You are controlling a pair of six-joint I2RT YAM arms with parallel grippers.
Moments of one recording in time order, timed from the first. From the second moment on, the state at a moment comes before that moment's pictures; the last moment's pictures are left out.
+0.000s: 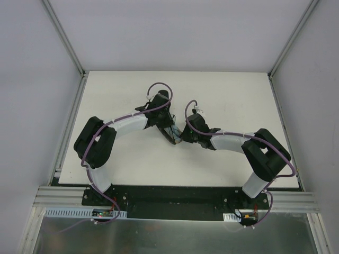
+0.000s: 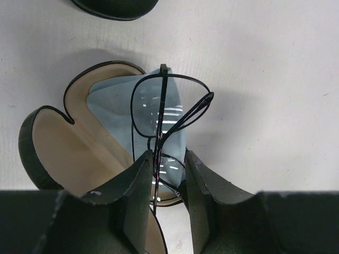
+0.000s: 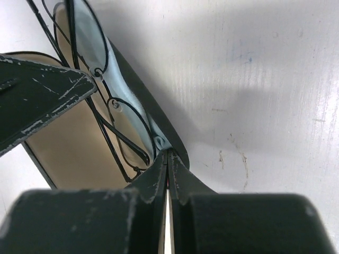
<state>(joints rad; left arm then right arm) -0.63 1.80 1.17 -0.26 -0.01 -0.96 0.74 1.67 0.82 0.06 0.11 0.86</state>
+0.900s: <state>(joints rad) -0.58 1.67 1.38 -0.47 -0.03 -0.80 0.73 1.68 0.81 0.07 0.09 0.87</state>
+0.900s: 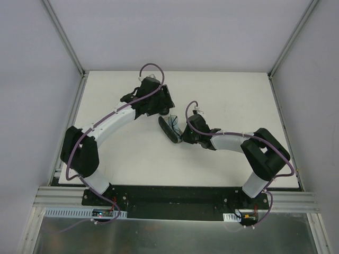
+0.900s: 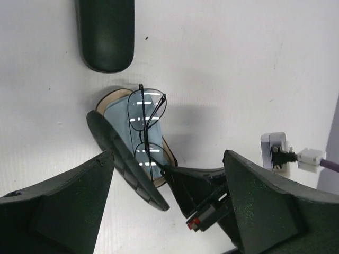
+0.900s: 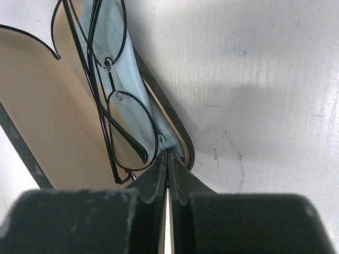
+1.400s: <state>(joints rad) -0.46 1.34 0.87 -0.26 0.21 -0.87 0.73 1.70 0.81 0.09 0.07 0.87</state>
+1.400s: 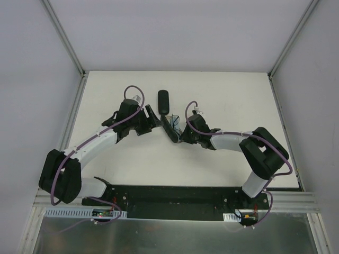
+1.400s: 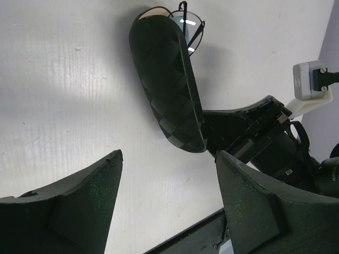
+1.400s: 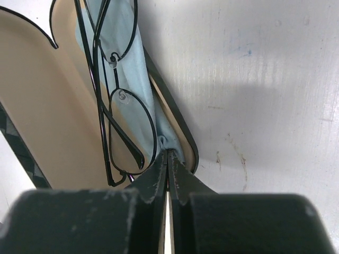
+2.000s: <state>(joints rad) -0.42 1.47 0.70 0.20 0.44 -0.98 0.72 1.70 0.81 0.10 0.06 0.87</state>
